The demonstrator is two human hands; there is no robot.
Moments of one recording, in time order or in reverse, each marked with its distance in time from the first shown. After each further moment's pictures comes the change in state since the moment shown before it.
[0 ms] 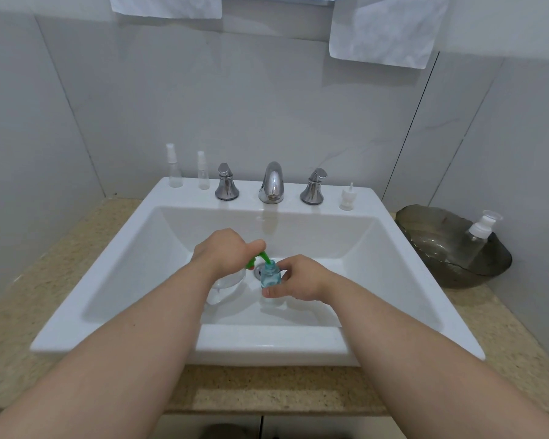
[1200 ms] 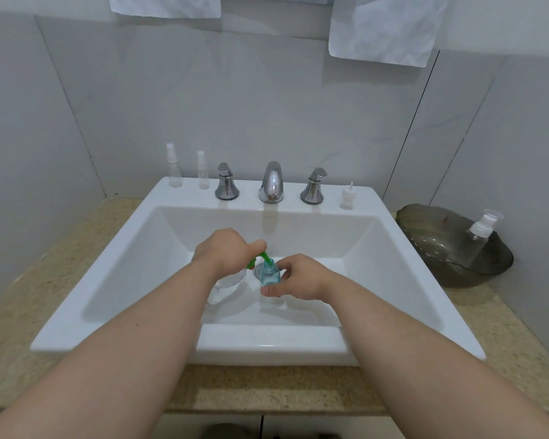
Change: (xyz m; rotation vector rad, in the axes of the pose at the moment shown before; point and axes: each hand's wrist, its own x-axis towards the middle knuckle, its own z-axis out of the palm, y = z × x) left_hand -0.001 0.002 0.002 0.012 0.022 -0.005; right_hand -0.002 -0.003 -0.001 -0.012 0.003 0.003
